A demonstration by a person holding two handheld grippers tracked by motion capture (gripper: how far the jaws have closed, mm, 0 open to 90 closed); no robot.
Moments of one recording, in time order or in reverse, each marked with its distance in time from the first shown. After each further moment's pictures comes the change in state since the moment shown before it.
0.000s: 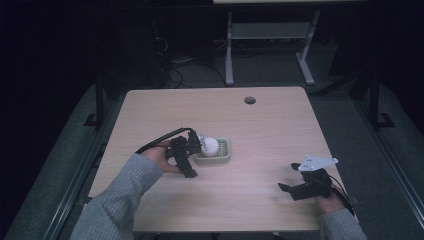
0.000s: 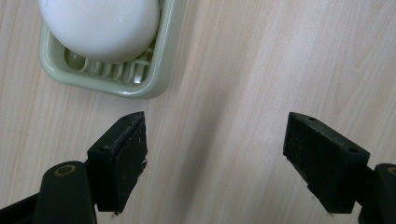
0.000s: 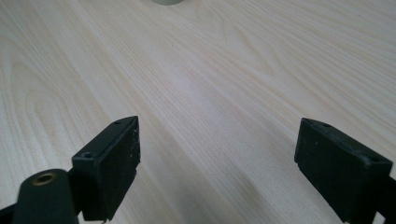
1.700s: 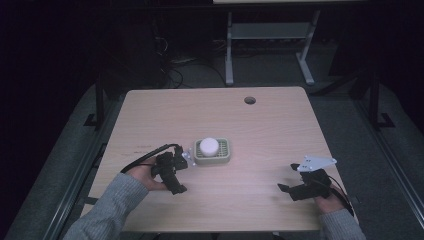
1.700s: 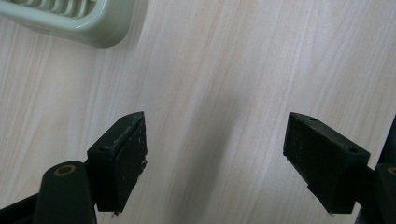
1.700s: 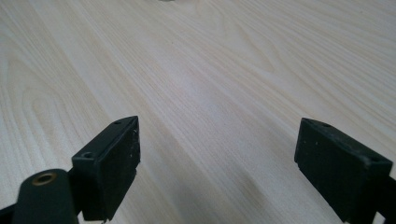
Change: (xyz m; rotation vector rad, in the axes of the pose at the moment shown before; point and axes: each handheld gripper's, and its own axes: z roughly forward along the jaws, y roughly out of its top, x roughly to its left) left arm -0.030 -0.047 0.008 -0.044 -0.005 -0.027; right arm 0.002 0.000 0.002 0.009 -0.006 -0.004
